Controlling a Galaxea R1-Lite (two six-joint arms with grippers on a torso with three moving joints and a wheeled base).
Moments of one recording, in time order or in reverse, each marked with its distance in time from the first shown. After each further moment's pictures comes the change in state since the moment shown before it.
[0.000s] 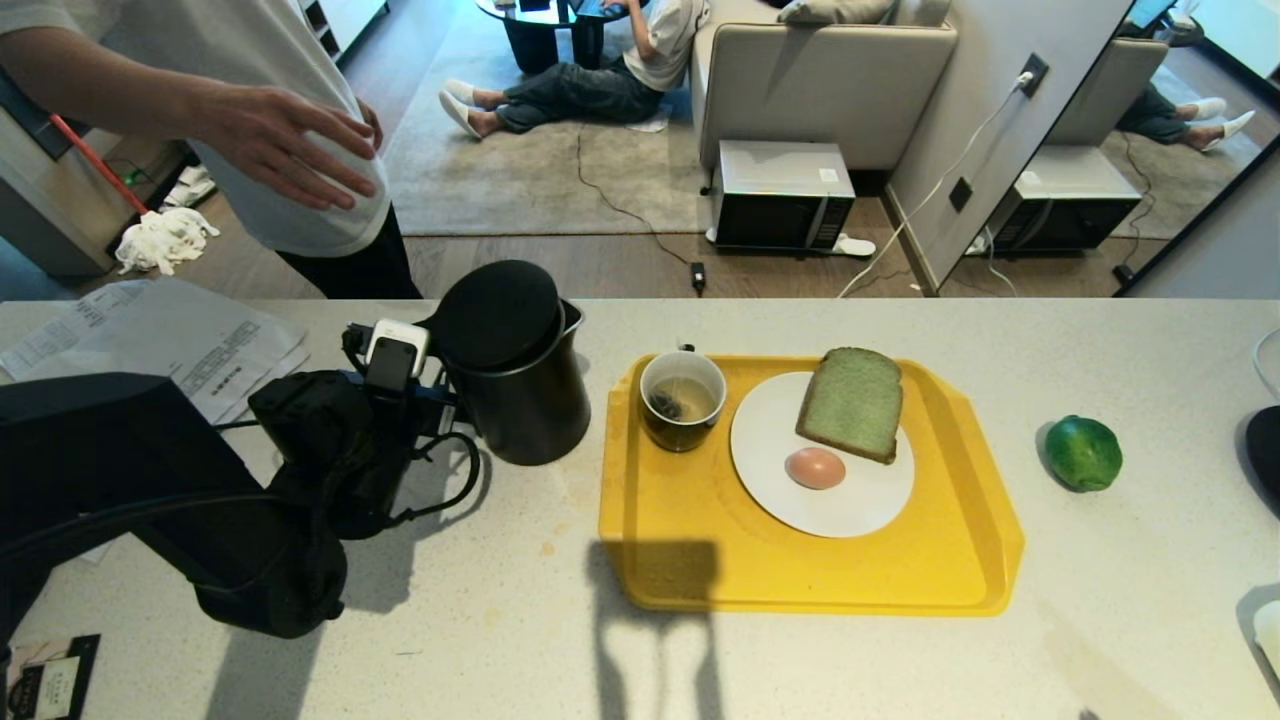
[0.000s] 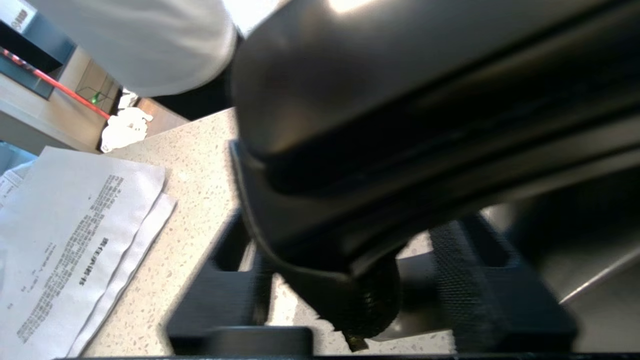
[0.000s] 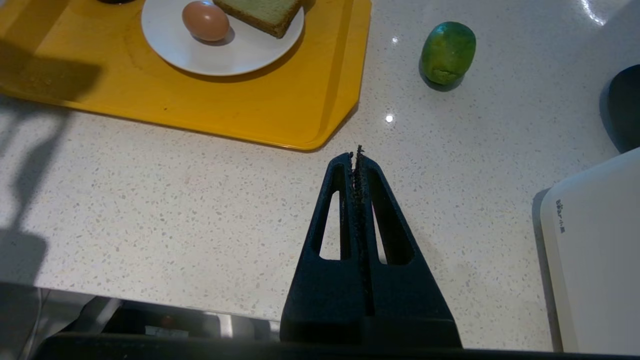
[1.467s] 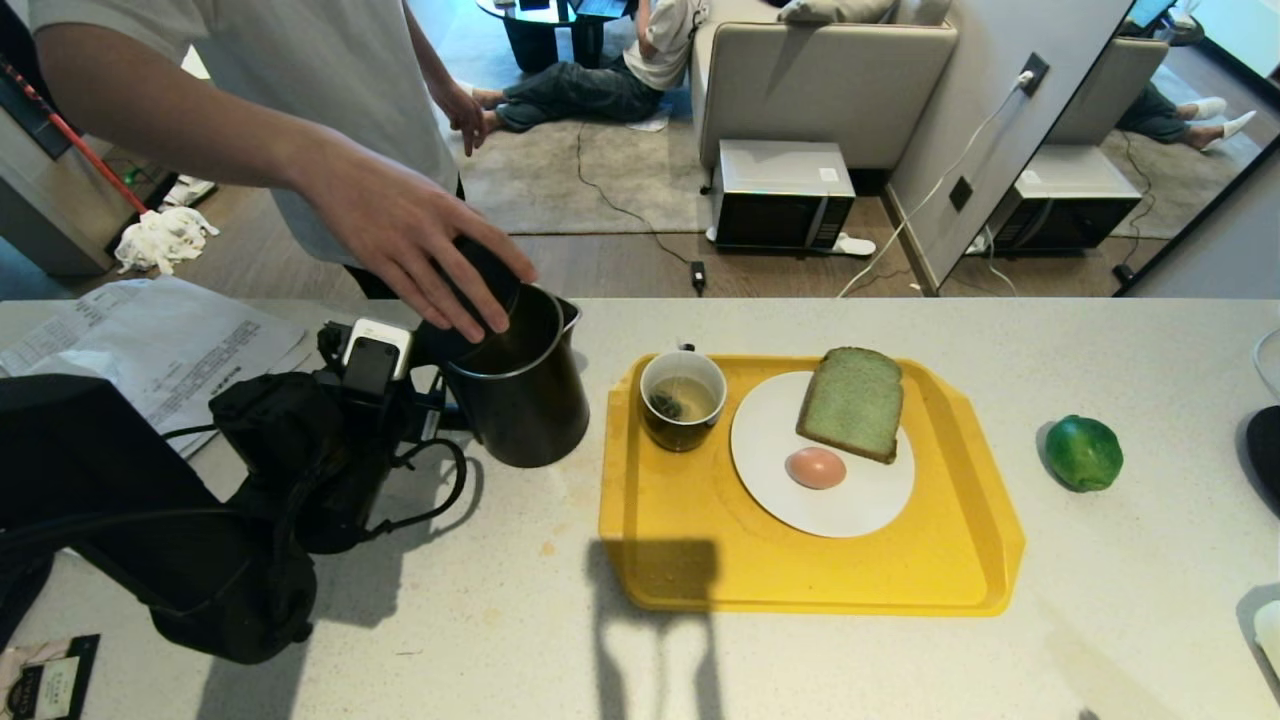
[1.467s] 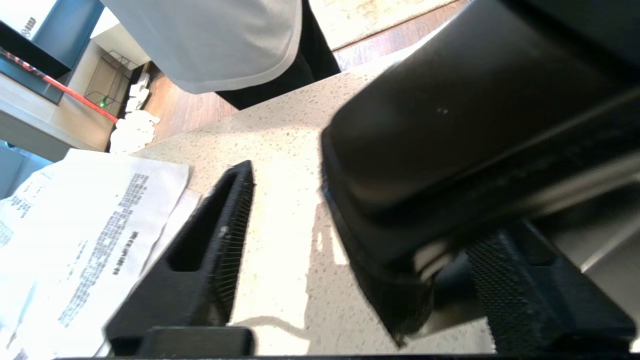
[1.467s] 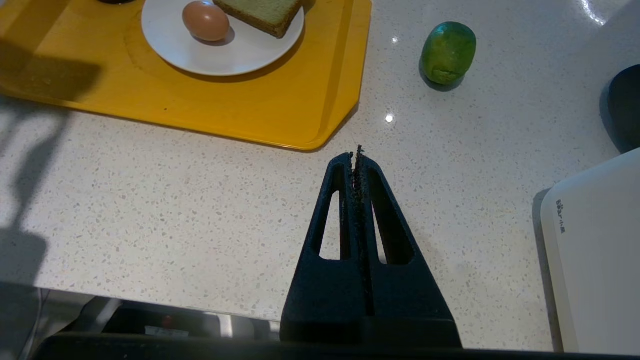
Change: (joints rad) left arm -0.009 -0.088 0.097 -0.005 -0.001 0.024; right arm 0.000 0.000 0.000 0.000 -0.001 0.000
